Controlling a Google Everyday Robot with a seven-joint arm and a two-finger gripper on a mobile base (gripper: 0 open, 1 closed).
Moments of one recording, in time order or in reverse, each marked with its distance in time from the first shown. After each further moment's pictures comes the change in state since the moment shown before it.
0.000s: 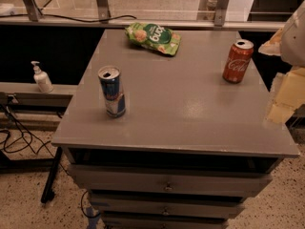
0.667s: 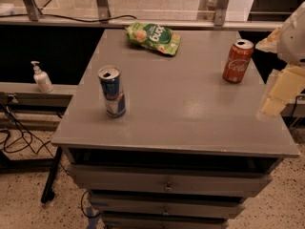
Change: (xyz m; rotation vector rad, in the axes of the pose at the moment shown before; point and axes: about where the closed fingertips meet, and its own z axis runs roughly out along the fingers) arm 0.002 -0.024 0.016 0.033 -0.067 0.005
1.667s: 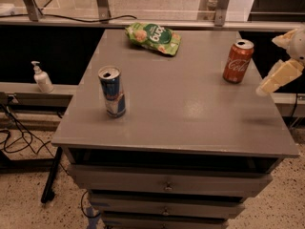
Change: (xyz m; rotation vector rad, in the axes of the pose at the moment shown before) arm 0.069 -0.125 0.069 0.154 -0.199 0.173
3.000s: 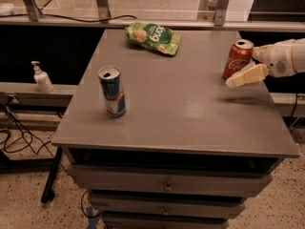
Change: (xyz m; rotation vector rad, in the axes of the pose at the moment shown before) arm -0.025 -0.025 0.086 -0.069 -0.397 0.269
